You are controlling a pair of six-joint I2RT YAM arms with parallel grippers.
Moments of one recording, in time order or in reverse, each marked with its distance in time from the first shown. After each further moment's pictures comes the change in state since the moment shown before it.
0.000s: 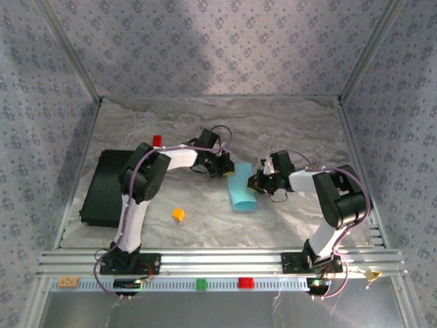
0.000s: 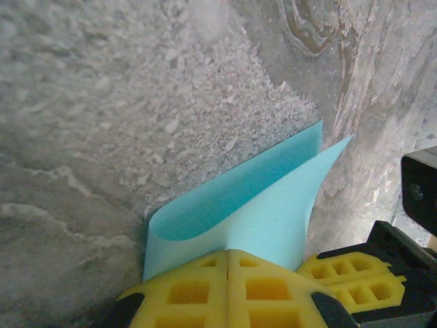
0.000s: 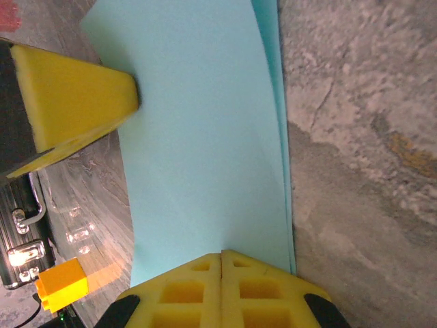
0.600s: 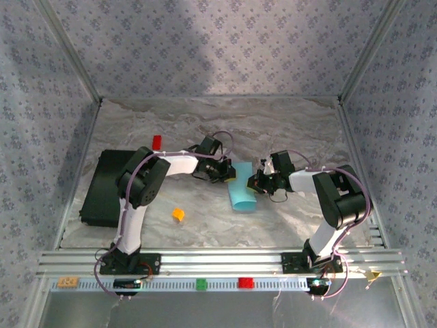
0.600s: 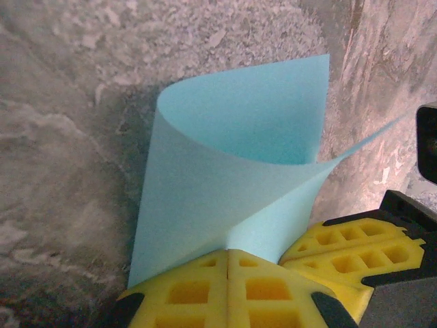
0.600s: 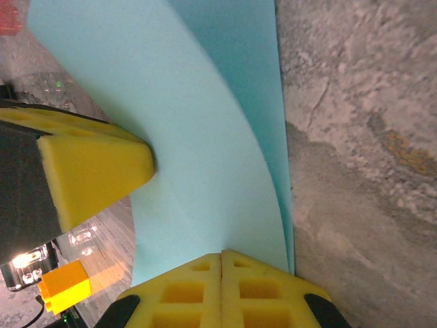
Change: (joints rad) left arm -0.050 -0.068 -0.101 0.049 -0.039 -0.037; right arm 0.000 0.000 -0.002 0.006 -0.001 0.013
